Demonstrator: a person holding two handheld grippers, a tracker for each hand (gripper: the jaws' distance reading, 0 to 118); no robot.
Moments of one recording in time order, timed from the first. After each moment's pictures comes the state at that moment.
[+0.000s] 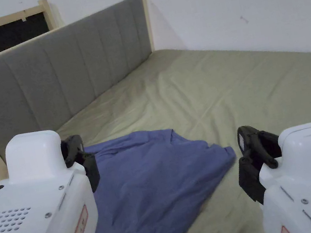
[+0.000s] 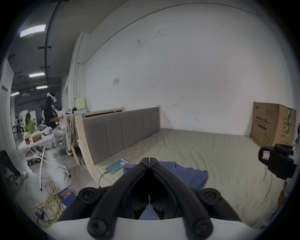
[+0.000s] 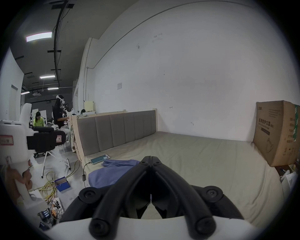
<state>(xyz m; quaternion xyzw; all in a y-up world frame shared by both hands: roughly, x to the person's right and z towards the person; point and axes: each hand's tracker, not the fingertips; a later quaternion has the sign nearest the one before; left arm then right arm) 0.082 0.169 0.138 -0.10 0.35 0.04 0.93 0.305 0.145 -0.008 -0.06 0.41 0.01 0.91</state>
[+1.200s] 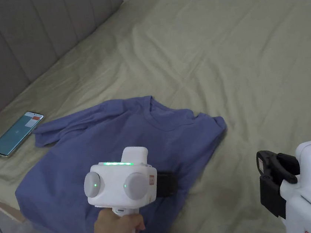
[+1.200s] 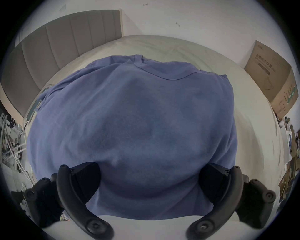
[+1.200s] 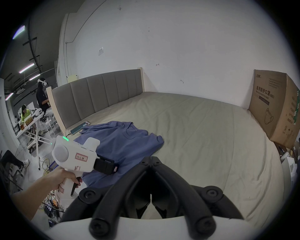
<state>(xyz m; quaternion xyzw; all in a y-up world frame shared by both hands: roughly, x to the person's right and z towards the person) -0.010 -0.066 -0.093 -0.48 0.18 0.14 0.85 0.286 0.061 -0.089 -0.24 0.36 0.06 0.90</state>
